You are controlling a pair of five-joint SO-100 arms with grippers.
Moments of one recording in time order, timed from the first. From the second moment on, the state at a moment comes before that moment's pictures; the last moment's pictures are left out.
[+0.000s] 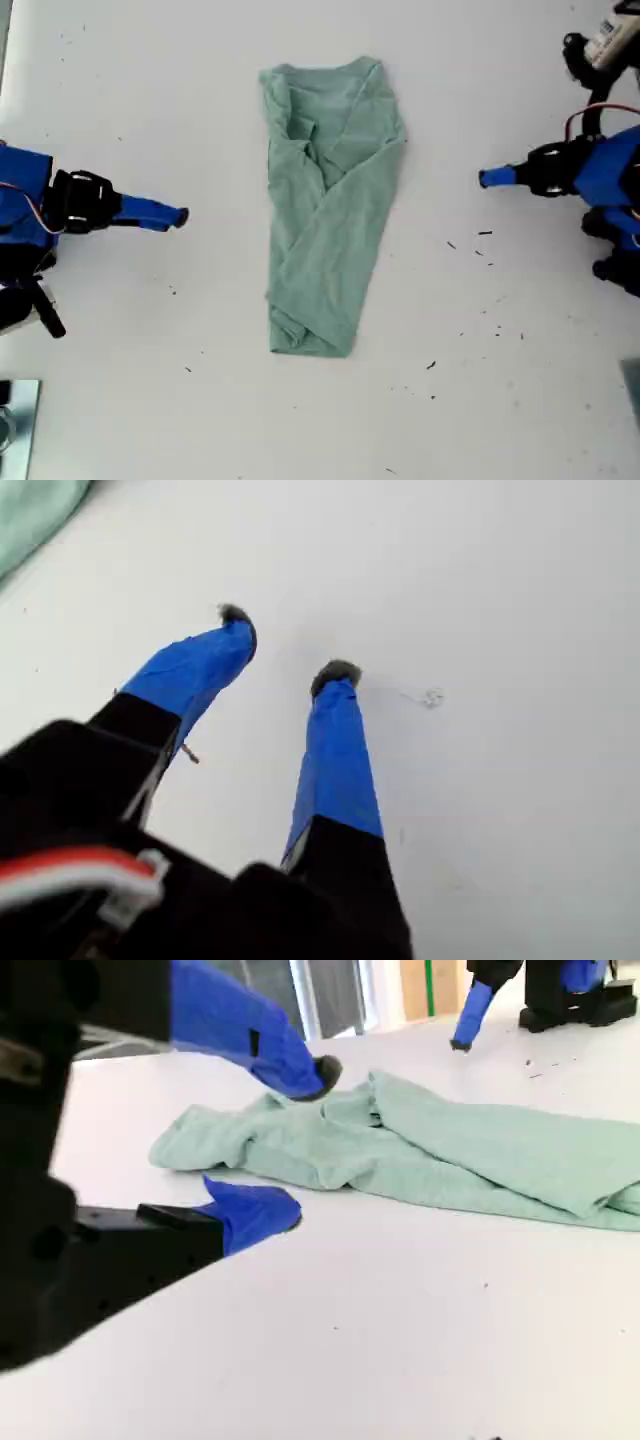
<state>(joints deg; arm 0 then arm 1) -8.0 206.0 185.0 59.5 4.8 37.0 199.8 175.3 76.4 -45.5</state>
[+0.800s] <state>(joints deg) -16.4 206.1 184.7 60.1 -2.1 29.6 200.2 175.1 78.8 -12.1</state>
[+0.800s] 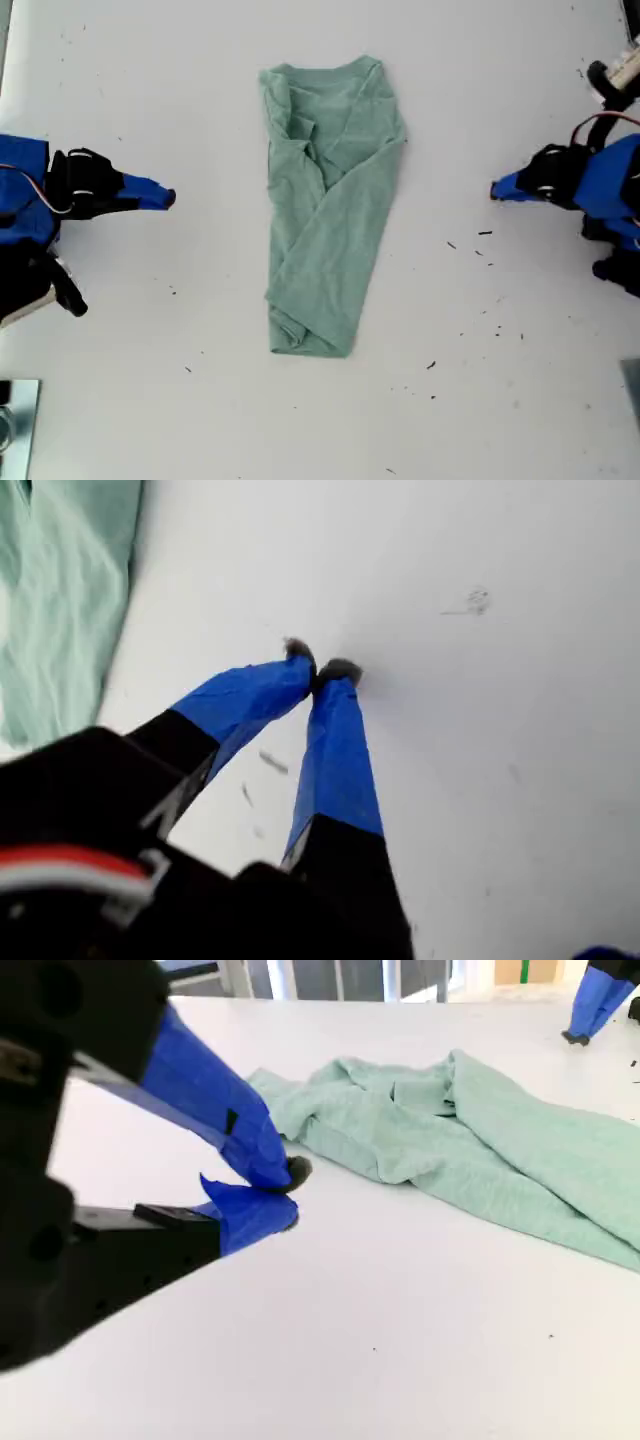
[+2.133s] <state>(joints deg) 10.4 99.7 86.0 75.2 -0.8 -5.9 95.8 68.9 92.2 -12.7</state>
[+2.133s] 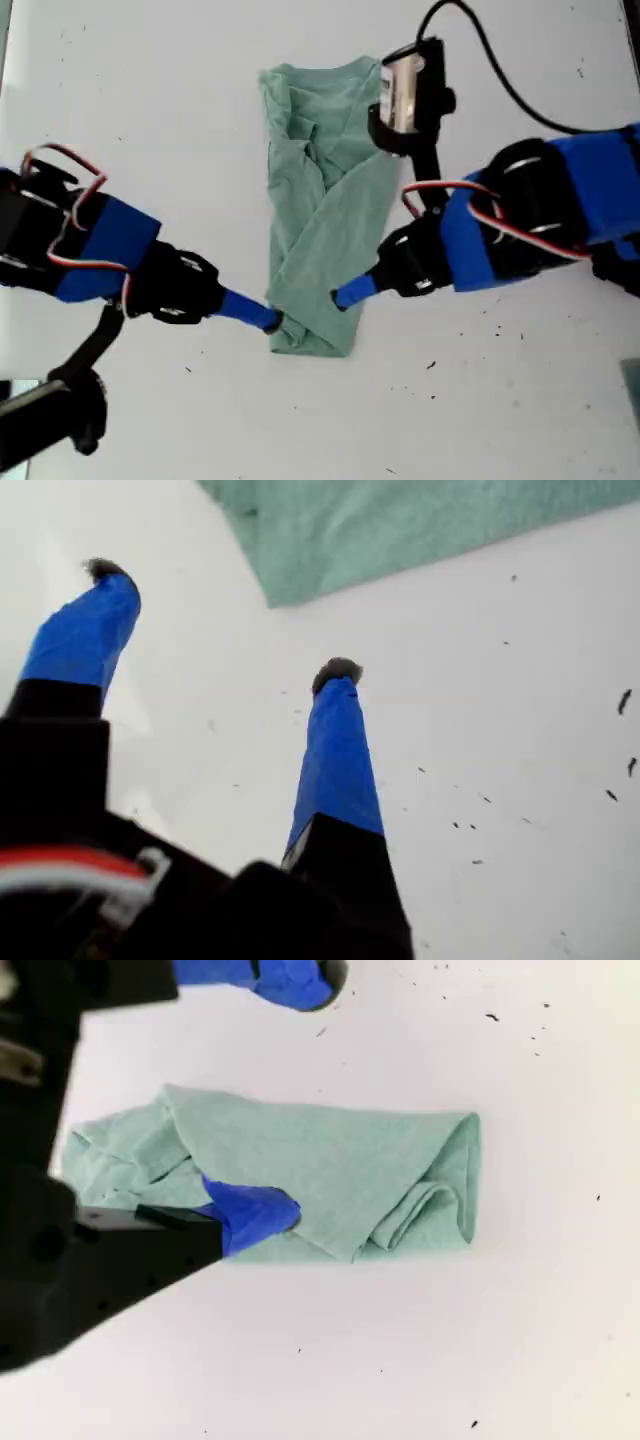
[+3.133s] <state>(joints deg) 9.9 58.6 70.7 56.9 1.1 -10.6 60.1 58.8 78.9 -14.9</state>
